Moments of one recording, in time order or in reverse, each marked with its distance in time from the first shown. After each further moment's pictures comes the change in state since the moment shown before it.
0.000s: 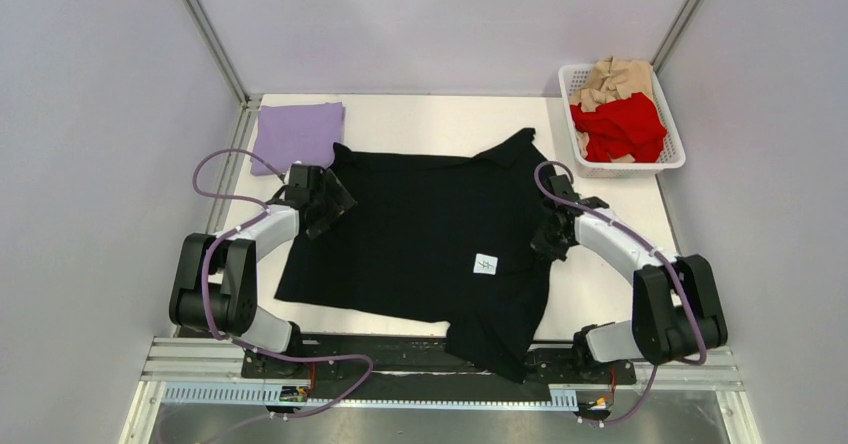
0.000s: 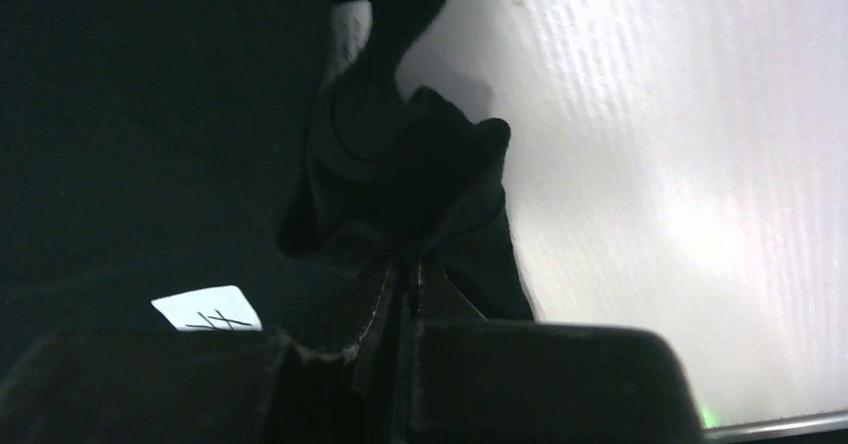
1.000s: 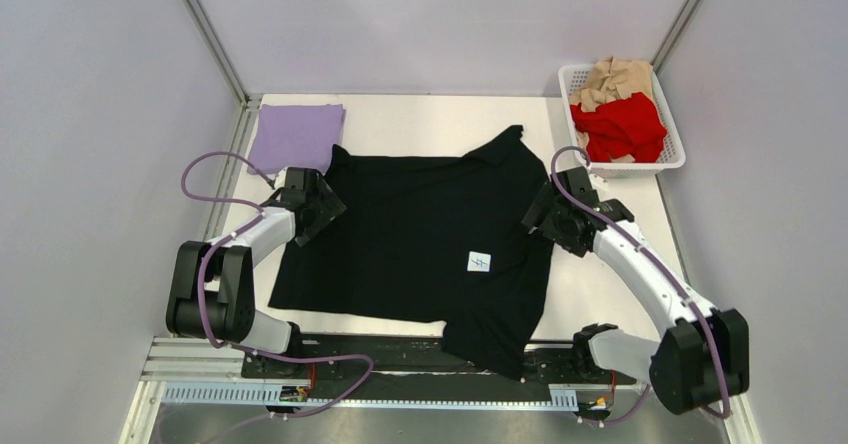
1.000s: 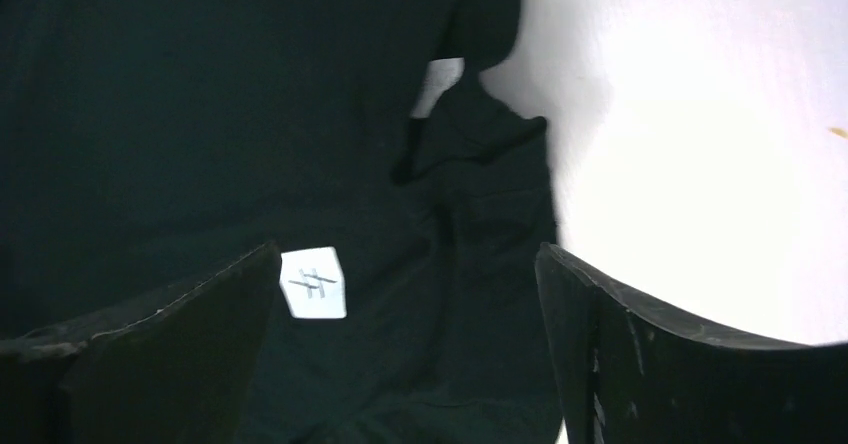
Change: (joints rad) left arm 0.023 -0.046 -0.011 -0.109 -0.132 0.008; right arm 0.047 -0.225 0.082 -0.026 0.057 -0.029
